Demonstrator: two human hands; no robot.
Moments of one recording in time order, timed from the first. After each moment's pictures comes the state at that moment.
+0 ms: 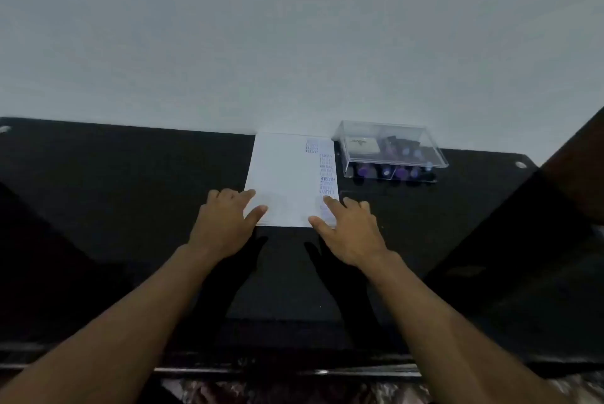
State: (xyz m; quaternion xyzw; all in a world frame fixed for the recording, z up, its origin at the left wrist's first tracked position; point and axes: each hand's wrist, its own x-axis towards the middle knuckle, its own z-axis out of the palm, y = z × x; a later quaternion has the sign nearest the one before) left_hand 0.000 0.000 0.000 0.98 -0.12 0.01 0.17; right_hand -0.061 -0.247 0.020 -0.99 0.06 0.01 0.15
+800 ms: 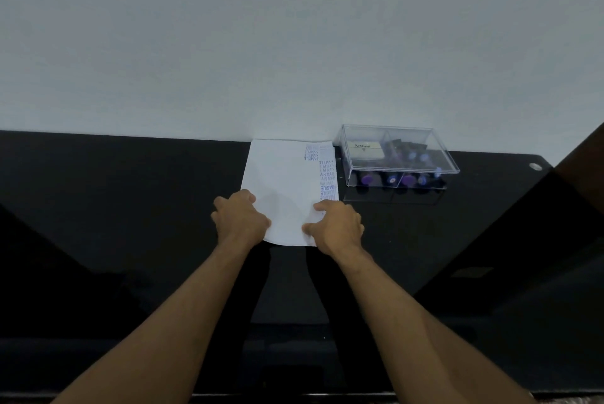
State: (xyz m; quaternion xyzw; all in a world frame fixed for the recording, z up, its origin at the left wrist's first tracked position) left_hand 0.036 -0.059 0.012 0.92 0.13 -0.06 0.37; right_hand -0.002 -0.222 0.009 -0.93 0.22 0.01 0.30
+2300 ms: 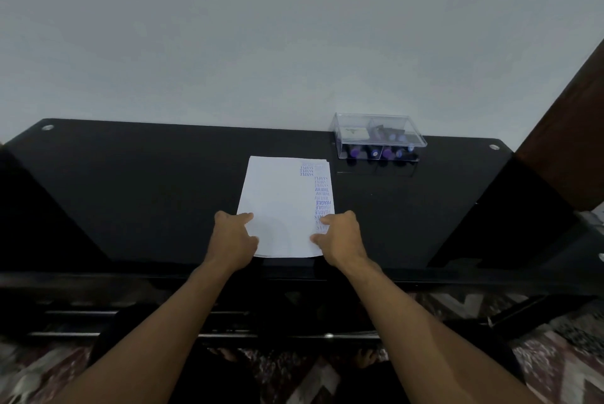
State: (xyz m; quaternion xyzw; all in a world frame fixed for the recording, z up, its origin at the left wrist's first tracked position) left_hand -0.134 0.011 0.003 0.93 0.00 -0.05 0.37; right_hand -0.167 -0.201 0.011 -0.91 0.17 -0.01 0.37
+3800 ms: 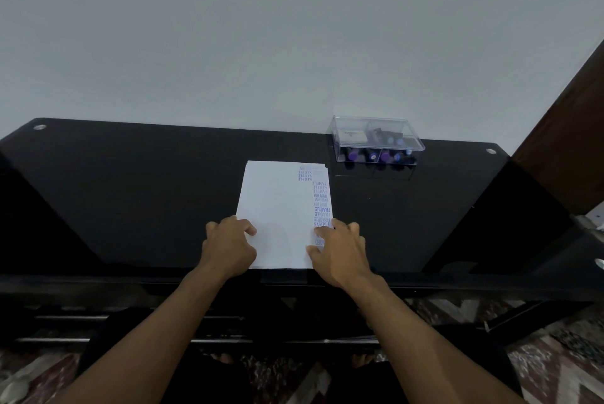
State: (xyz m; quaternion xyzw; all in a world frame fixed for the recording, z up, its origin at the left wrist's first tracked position) left_hand -0.134 0.012 0.007 0.96 -0.03 -0.08 0.28; right_hand -0.184 -0.201 0.005 -0.98 0.07 -0.01 0.17
